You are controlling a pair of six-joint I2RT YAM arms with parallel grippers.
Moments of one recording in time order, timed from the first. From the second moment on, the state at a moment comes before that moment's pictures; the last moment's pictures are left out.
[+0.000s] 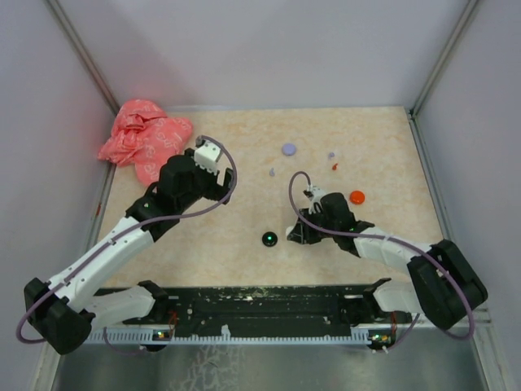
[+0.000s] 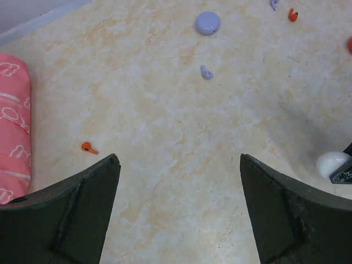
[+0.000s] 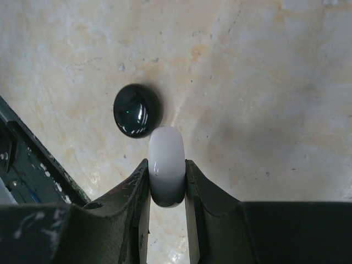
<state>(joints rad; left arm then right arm) -0.63 1.08 0.95 -0.23 -0.13 0.02 0.54 1.21 0.43 0.12 -0.37 0.42</state>
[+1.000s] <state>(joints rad) -0.56 1.03 0.92 -0.24 -0.21 0.01 0.55 1.34 0.64 -0.15 -0.24 0.45</state>
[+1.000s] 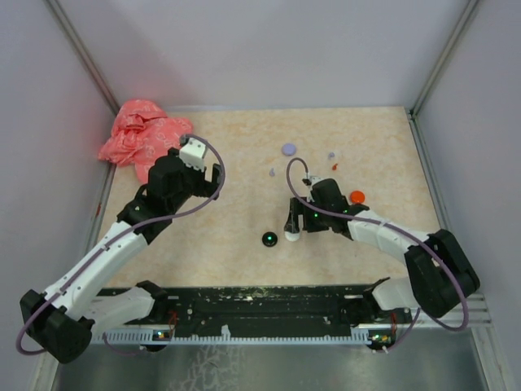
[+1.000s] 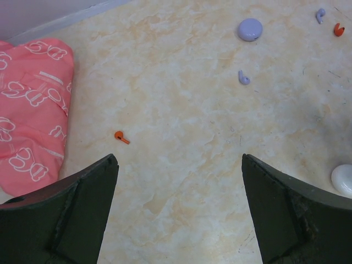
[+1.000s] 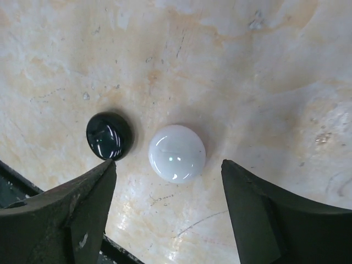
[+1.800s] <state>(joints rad) -0.55 1.01 0.91 -0.24 -0.21 0.00 -0.02 1.36 0.86 -0.32 -0.11 0.26</state>
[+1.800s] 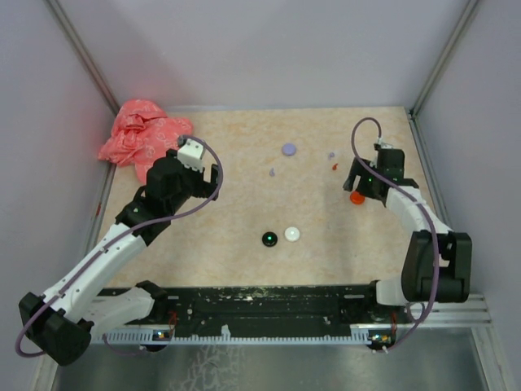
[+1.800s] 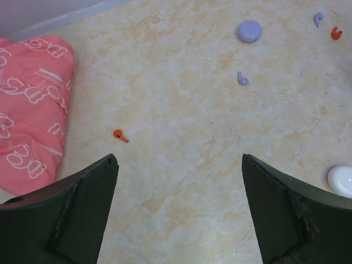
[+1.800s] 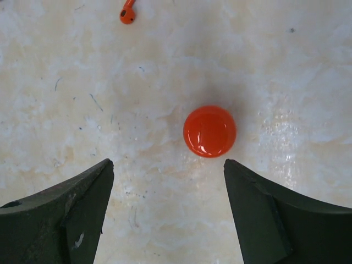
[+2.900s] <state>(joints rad) -0.55 1.01 0.91 -0.24 -0.18 -0.01 -0.10 1.62 0.96 -0.36 -0.39 0.18</state>
